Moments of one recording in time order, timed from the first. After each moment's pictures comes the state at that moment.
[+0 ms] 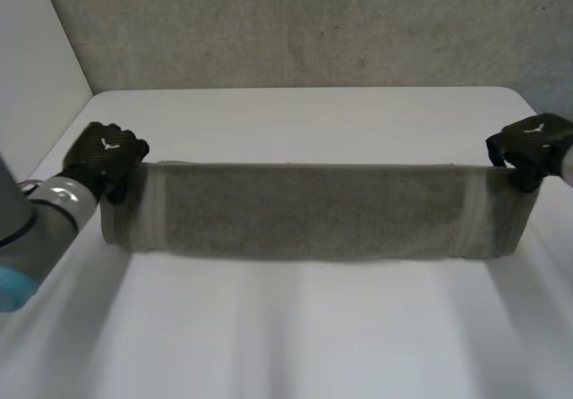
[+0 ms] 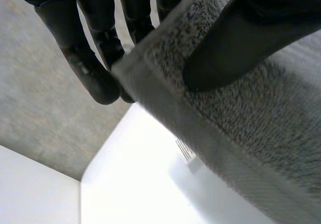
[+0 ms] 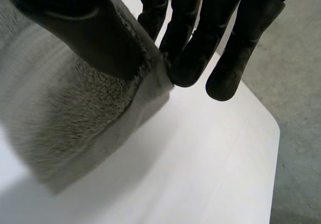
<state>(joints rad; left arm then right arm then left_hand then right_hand) 4.58 -1.96 -1.63 3.42 -1.33 3.81 1.58 -1.15 1.24 0.40 1.30 2.43 1.47 1.52 1.55 1.52 1.49 1.34 1.35 1.35 1.35 1.17</state>
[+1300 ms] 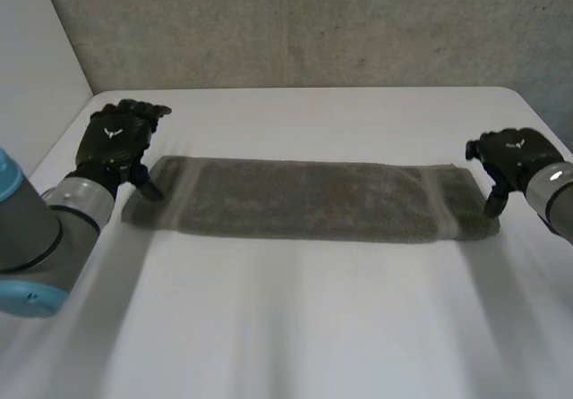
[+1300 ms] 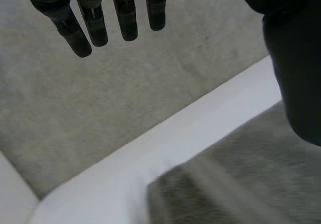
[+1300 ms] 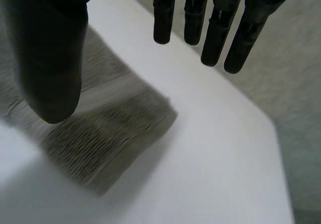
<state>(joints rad) 4.50 -1.93 -1.73 3.66 -1.38 3.35 1.65 -1.17 1.47 0.06 1.39 2.63 0.26 0.26 0.24 0.26 0.22 0.39 0.37 0.38 0.39 0.23</state>
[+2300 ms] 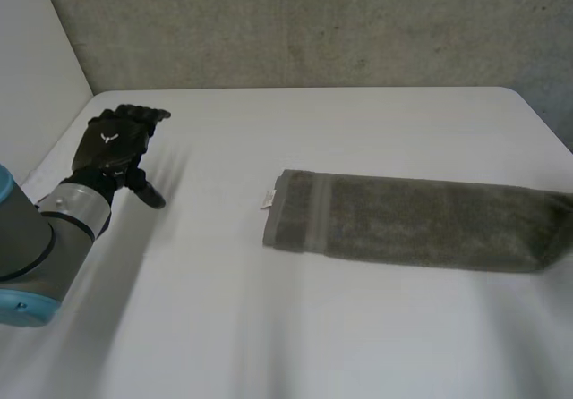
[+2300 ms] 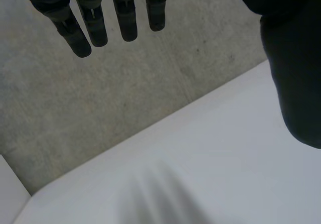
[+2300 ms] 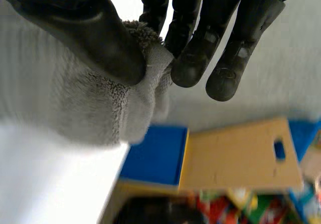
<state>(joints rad) 4.52 -1.90 -1.77 3.67 -1.35 3.30 1.45 -0.95 1.20 0.04 1.63 2.28 0.26 0.26 0.24 0.26 0.22 1.33 1.31 1.35 1.35 1.17</state>
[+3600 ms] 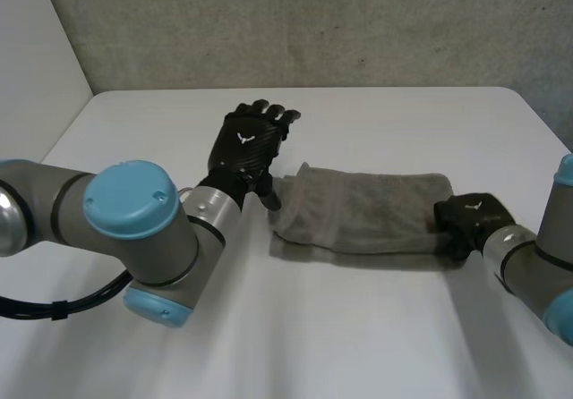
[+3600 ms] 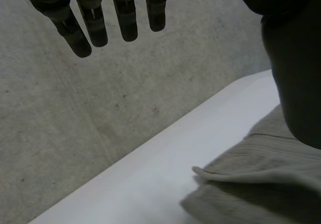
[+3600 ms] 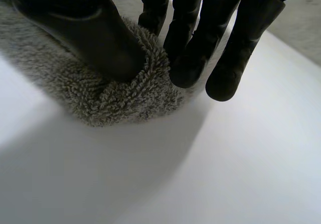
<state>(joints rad) 4.09 -2.15 -1.44 3.66 -1.52 3.31 1.74 -1.08 1.66 -0.10 1.46 2.70 0.26 0.26 0.24 0.26 0.22 1.32 1.28 1.34 1.35 1.17</state>
